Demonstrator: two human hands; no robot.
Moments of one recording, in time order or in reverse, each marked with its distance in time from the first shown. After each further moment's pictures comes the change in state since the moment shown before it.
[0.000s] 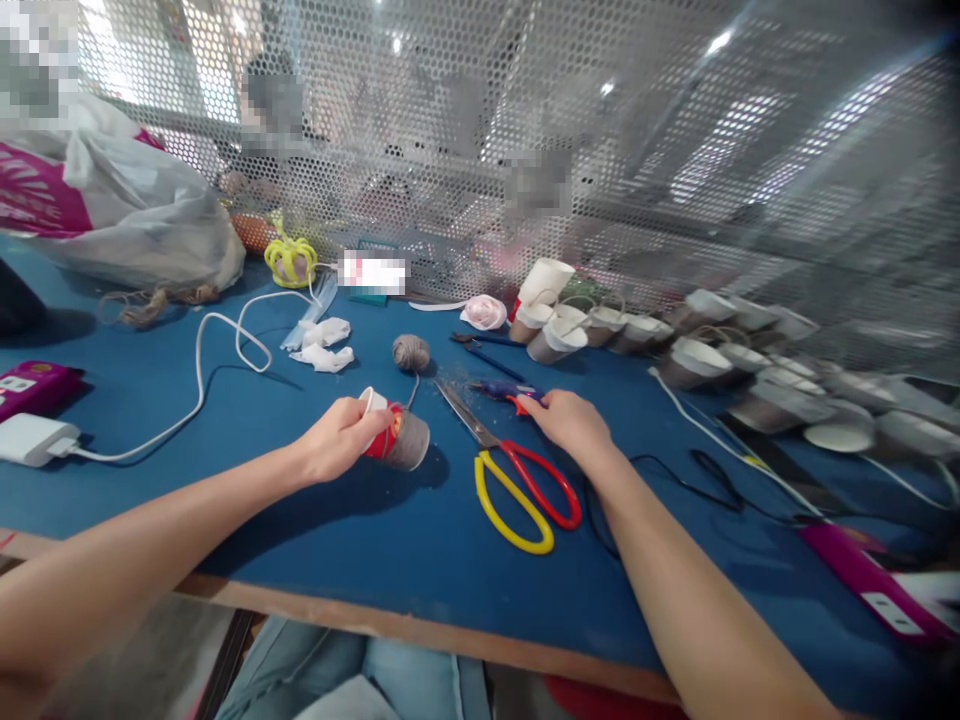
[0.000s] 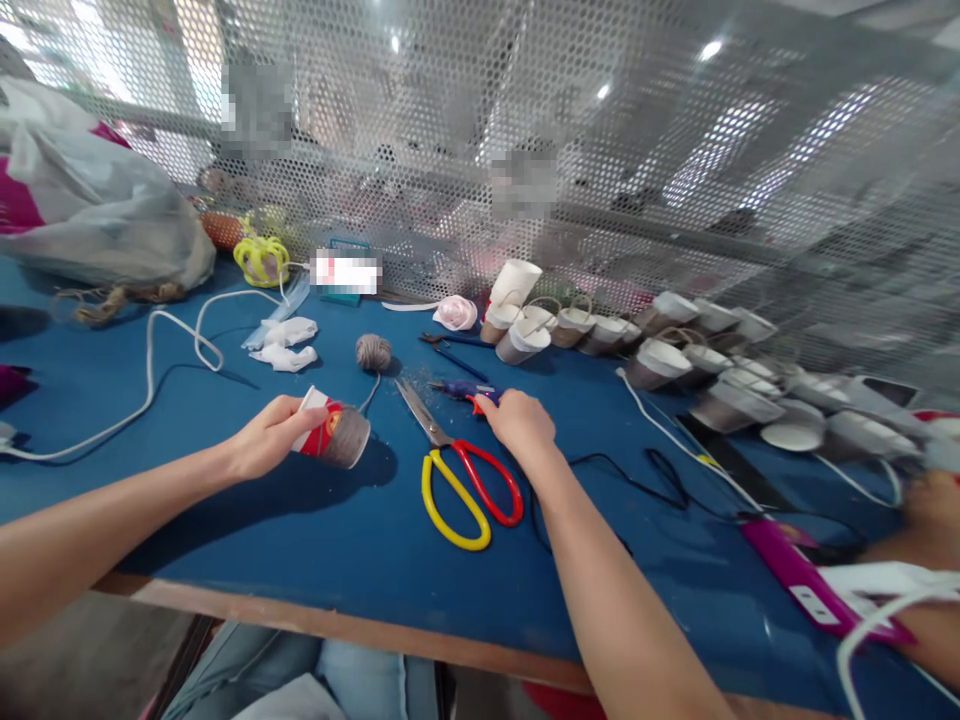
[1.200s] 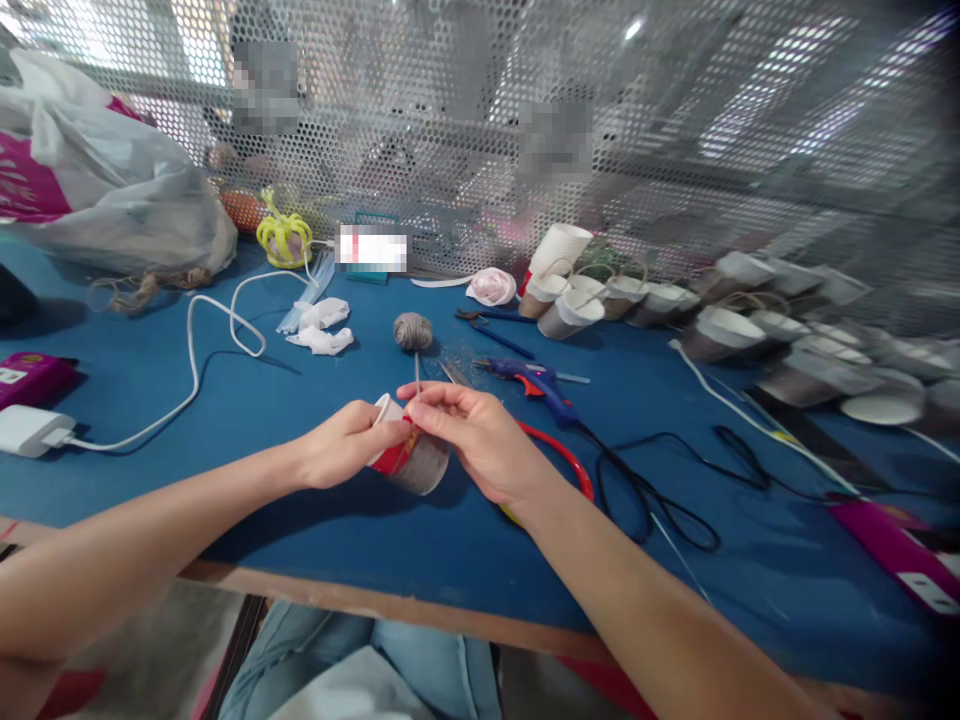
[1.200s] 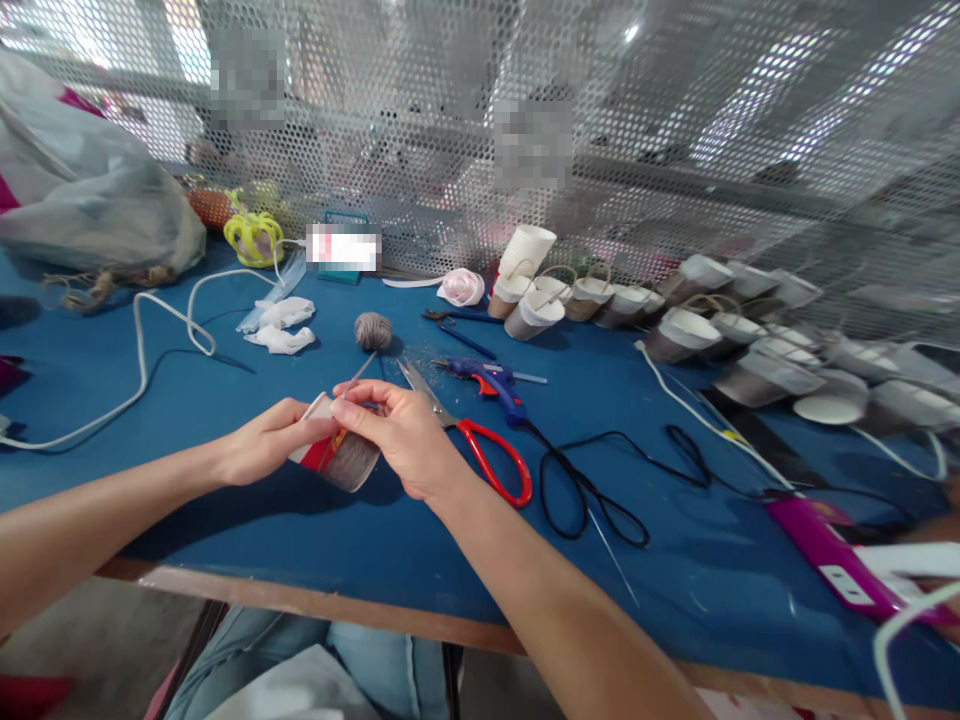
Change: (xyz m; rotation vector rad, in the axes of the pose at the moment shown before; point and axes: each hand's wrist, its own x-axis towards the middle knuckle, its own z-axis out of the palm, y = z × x) left_hand -0.012 0.018 0.007 -0.024 -0.224 -0.072; right_hand -0.098 -0.066 0.061 0.933 -0.617 -0.212
